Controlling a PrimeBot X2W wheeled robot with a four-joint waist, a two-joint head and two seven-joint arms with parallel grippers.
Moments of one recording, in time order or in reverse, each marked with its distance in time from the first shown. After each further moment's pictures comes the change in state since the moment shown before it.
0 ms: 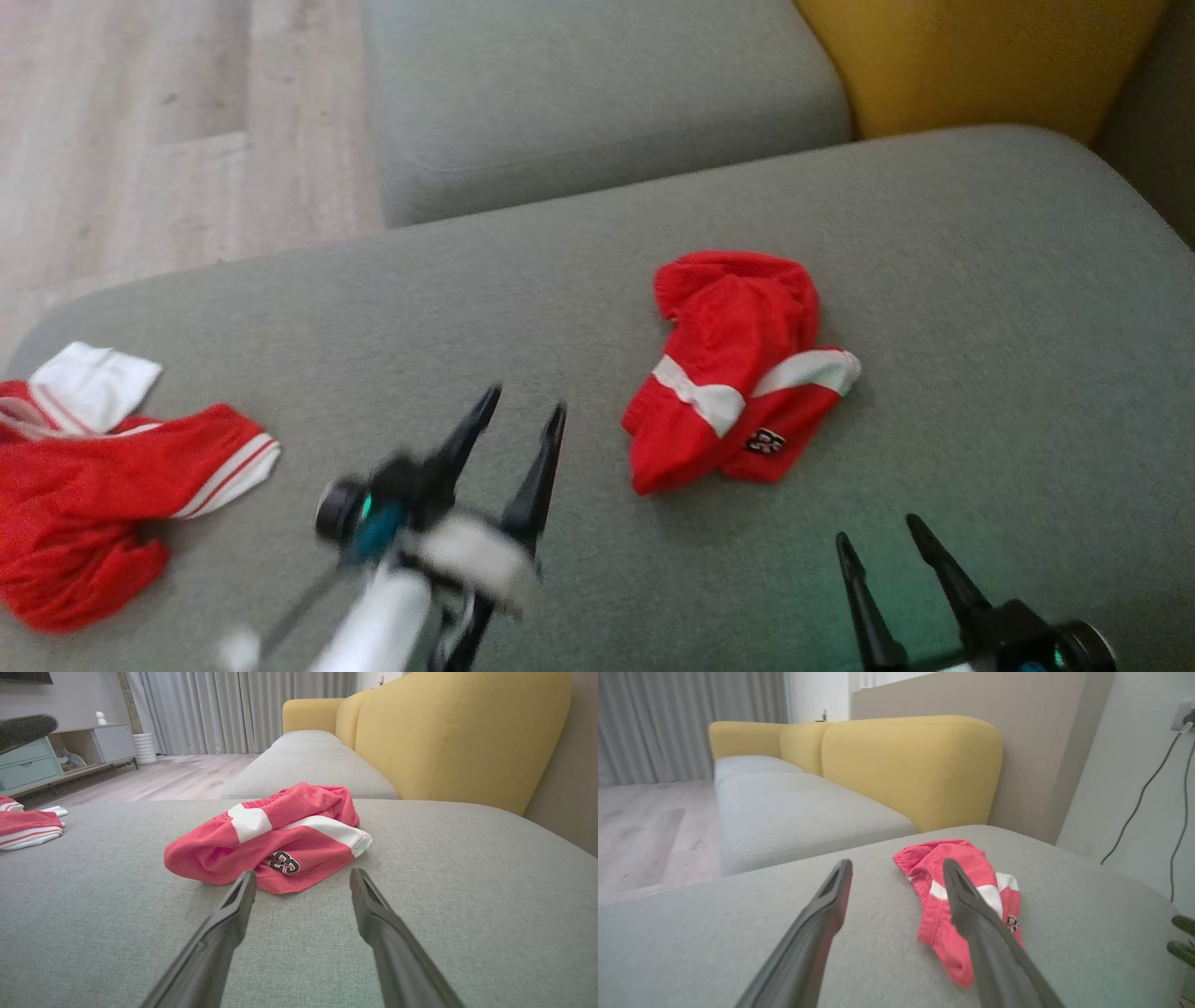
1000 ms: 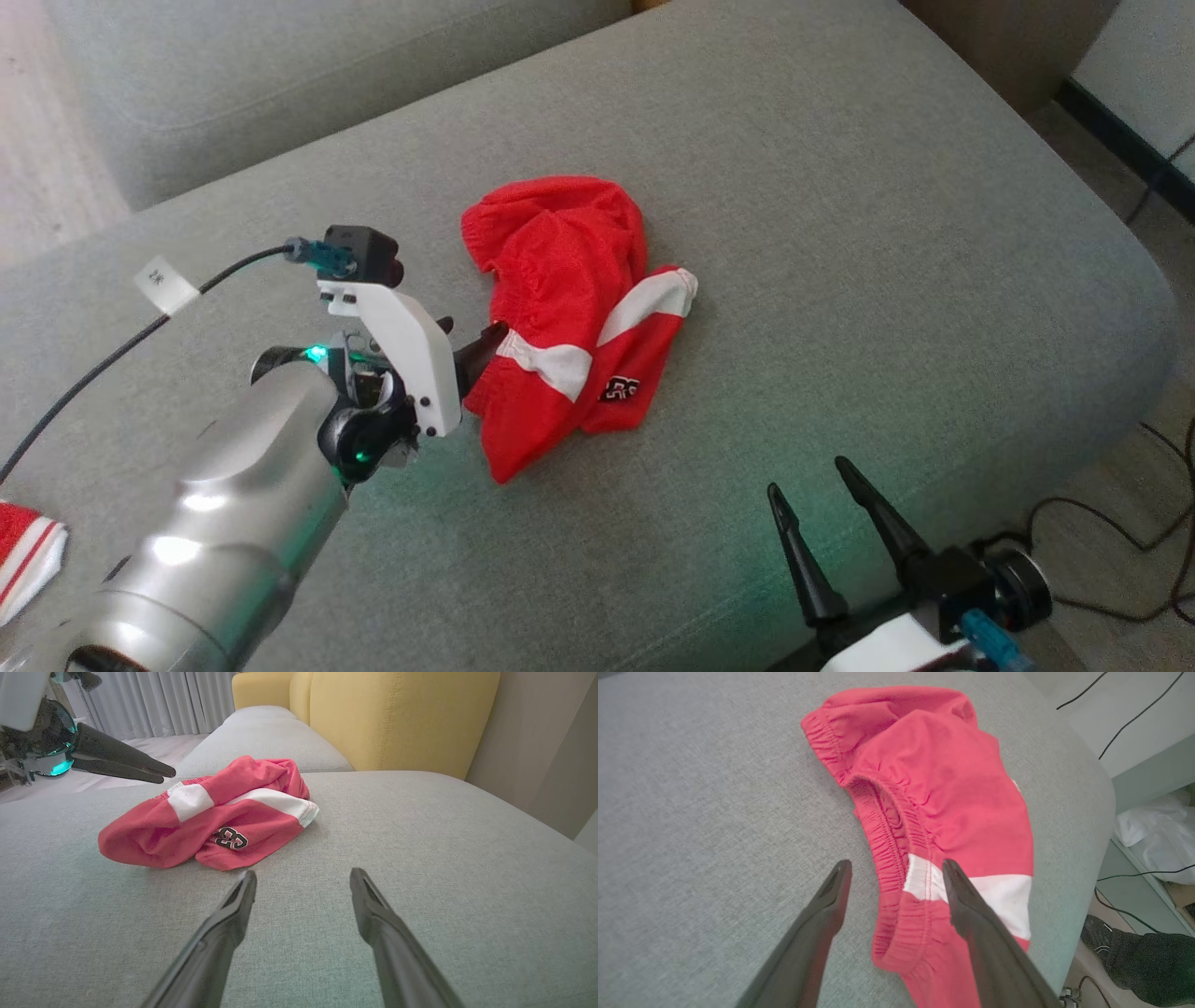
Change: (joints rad) left arm -0.598 0.204 -0.434 0.350 -0.807 -0.029 0.662; right arm -0.124 -0.006 0.127 0.014 0.010 0.000 0.000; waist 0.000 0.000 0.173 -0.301
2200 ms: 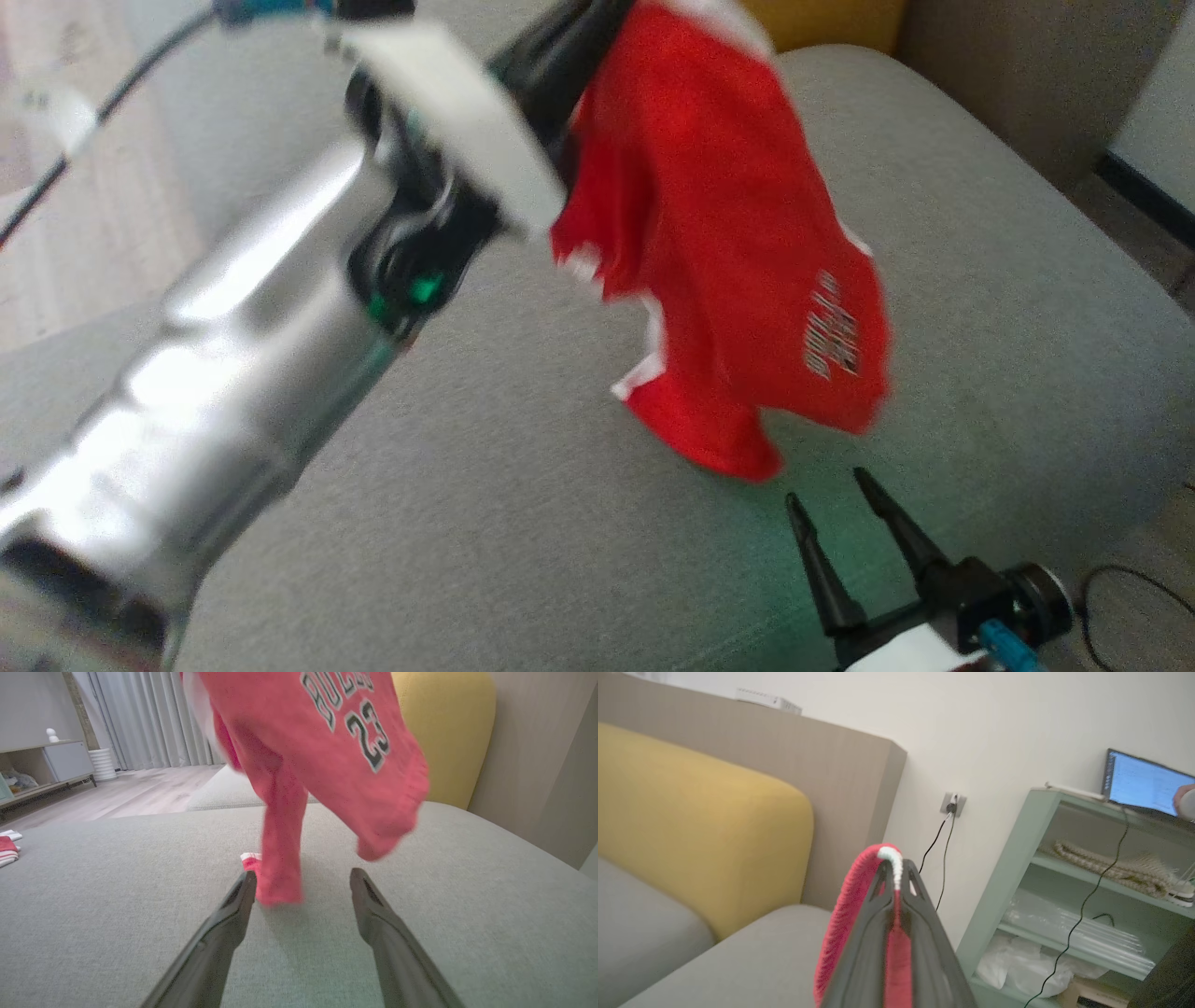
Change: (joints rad) left arm -0.295 0.029 -0.078 -0.430 -0.282 0.000 -0.325; right arm 0.027 -0.012 -0.017 -0.006 0.006 0.000 0.000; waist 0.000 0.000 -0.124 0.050
